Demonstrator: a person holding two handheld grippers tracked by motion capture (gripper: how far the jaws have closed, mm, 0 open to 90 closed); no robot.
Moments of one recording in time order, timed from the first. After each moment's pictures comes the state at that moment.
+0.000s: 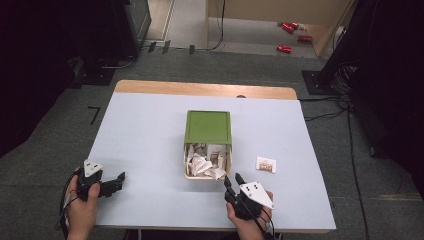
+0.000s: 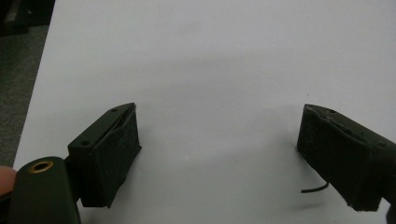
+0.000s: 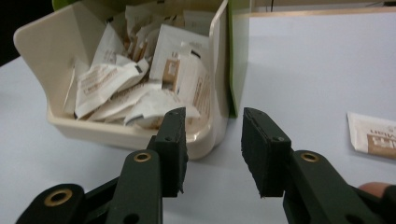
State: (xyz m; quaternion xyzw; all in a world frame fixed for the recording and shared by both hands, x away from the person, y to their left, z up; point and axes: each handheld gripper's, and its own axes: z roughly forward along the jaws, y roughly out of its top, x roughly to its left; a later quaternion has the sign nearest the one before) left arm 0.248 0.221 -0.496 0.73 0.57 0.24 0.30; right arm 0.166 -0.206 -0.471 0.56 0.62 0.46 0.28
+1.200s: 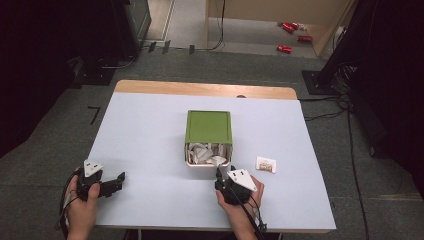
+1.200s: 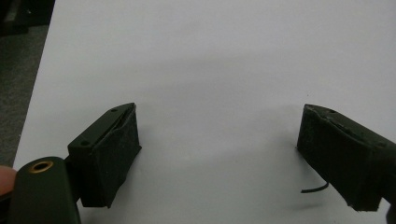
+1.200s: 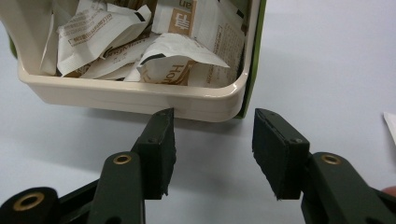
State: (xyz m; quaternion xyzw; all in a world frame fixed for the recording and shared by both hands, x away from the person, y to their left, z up) left arm 0.248 0.221 -0.496 0.73 0.57 0.24 0.30; right arm 0.210 -0.184 -0.489 0.58 0.64 0.41 0.29
